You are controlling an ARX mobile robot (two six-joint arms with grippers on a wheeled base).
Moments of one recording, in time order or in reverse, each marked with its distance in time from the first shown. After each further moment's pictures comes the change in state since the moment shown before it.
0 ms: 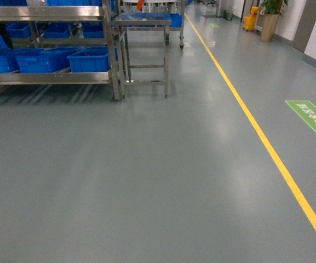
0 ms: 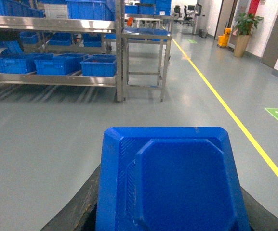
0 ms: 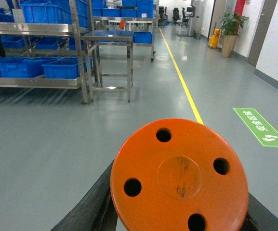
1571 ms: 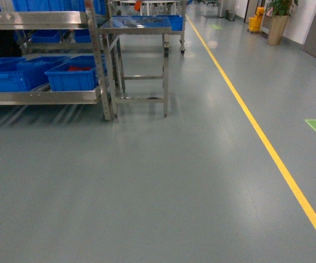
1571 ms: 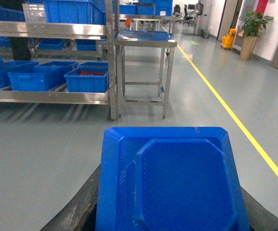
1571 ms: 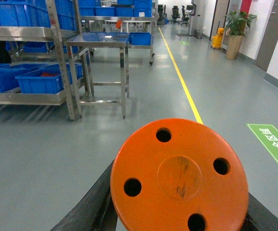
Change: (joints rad) left arm 0.000 0.000 0.000 -0.001 0.001 0.000; right arm 0.000 0.000 0.000 -0.002 0.000 0.000
